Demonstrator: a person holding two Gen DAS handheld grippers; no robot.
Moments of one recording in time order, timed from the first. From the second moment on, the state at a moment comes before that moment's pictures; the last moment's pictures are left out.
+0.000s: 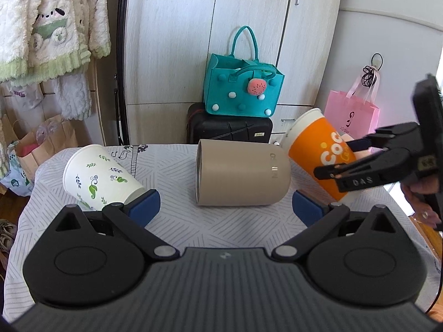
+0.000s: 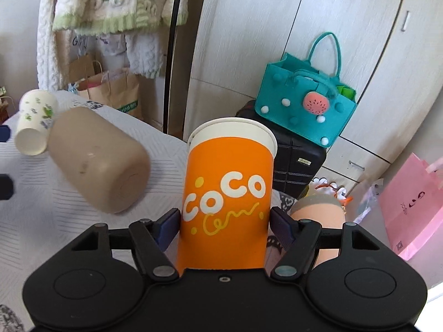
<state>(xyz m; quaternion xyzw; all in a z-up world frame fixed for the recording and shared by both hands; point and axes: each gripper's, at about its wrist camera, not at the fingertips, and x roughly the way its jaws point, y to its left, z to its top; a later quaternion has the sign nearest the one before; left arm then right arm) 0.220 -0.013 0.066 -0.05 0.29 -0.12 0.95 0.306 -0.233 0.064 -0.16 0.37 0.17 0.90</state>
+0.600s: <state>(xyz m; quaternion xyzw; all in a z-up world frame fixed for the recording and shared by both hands) 0.172 -0.007 0.074 -0.05 0.31 -0.13 0.94 0.221 -0.252 0.088 -0.04 0.43 0.20 0.88</state>
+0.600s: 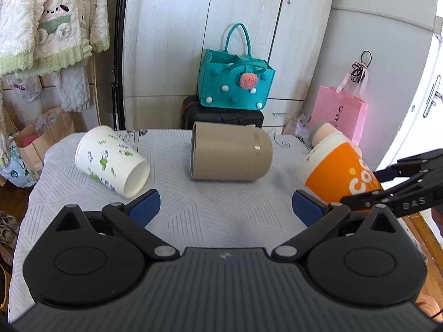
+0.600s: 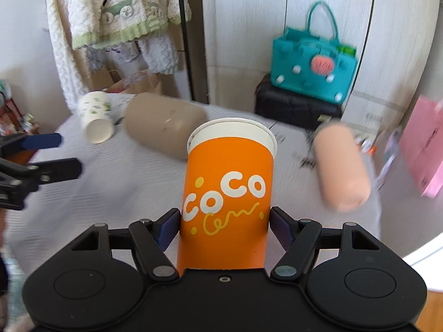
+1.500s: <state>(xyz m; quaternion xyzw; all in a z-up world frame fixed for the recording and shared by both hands) 0.163 0.032 0.057 -0.12 0.37 -0.16 0.91 0.207 -0.209 0.059 0.07 0.47 0.28 0.83</state>
